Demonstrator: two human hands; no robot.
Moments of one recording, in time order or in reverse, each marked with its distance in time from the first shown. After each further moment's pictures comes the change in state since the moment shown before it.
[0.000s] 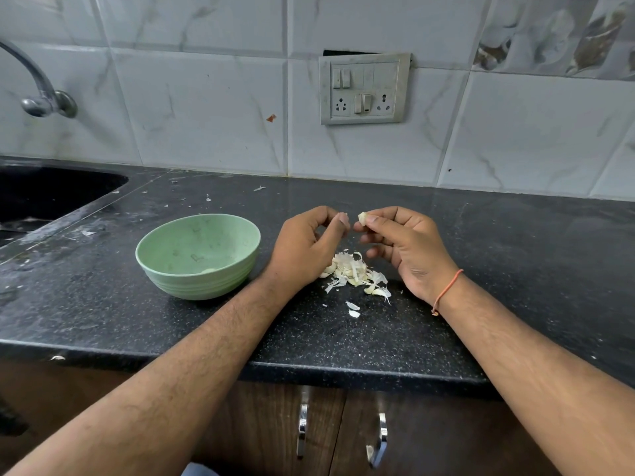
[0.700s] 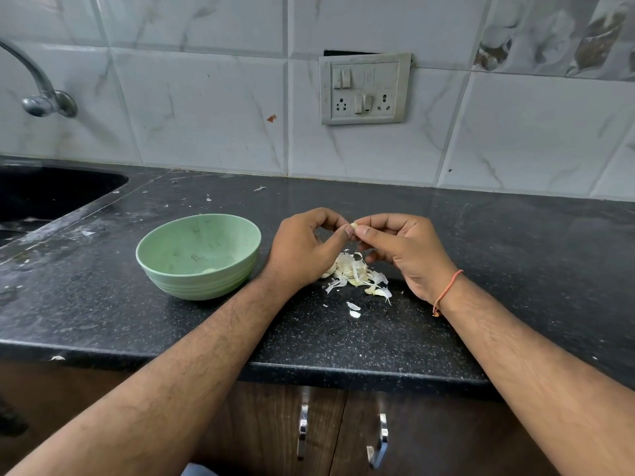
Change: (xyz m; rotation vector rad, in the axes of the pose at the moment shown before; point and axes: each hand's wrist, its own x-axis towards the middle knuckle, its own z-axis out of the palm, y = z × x) left_hand -0.003 0.004 -0.005 0.079 -0.005 0.000; right_hand 0.002 0.007 -0.005 -0.189 -0.058 -0.051
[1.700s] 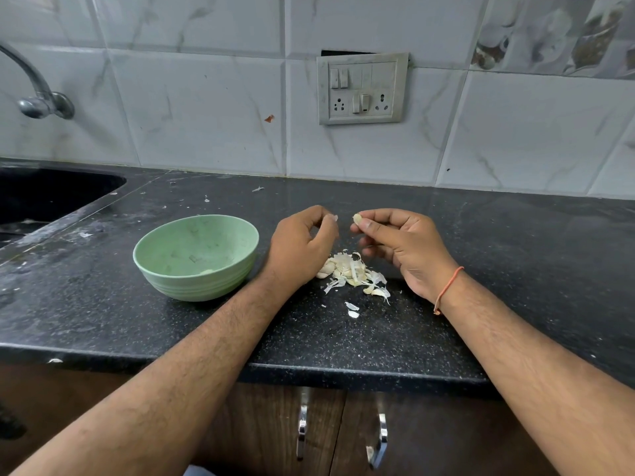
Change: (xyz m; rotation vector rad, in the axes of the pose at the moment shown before) left_hand 0.005 -0.003 0.004 -0.036 0.044 -0.092; right_hand 0.004 -0.004 -0.001 0.100 0.053 0.075
